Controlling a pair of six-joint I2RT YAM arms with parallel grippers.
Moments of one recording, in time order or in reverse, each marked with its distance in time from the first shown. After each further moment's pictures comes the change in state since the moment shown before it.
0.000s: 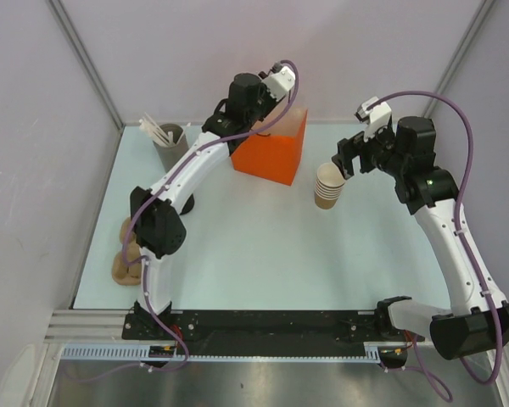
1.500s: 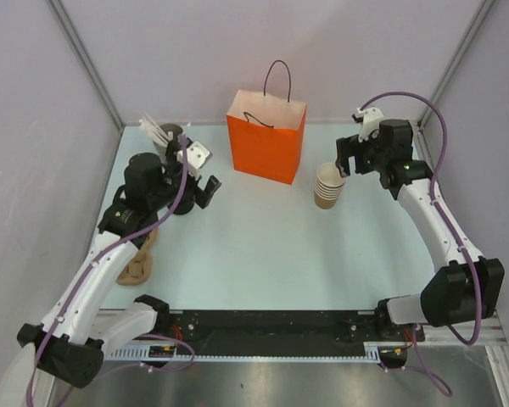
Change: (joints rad) left arm 0.206 -1.034 -1.007 -0.145 0.430 -0.135; right arm -0.050 0.188 -0.093 0.088 0.157 0.111
